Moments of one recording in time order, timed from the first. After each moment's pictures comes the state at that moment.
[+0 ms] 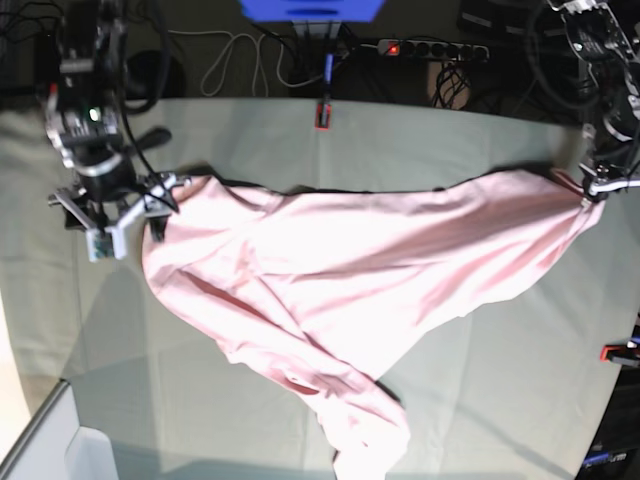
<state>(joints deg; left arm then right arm) 15.7 -8.4 -41.6 93.3 -41.9 1.2 42.6 -17.6 6.3 9.0 104.6 -1.0 9.4 -36.1</state>
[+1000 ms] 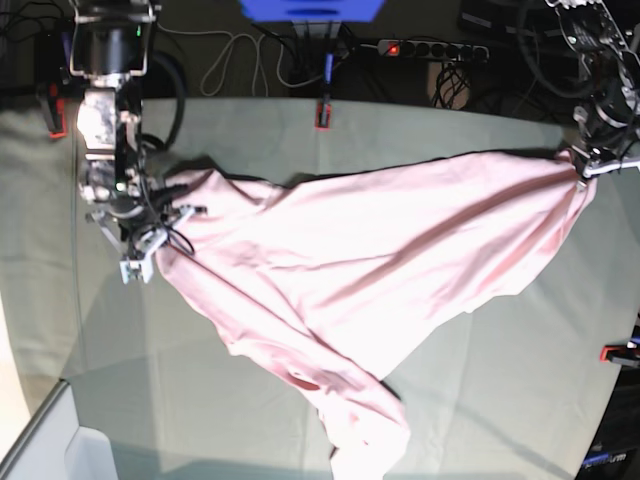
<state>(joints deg) 16.0 -7.3 -42.3 88.3 -41.7 1.4 42.3 -2.5 6.3 8.9 75.4 -0.5 9.3 -35.0</state>
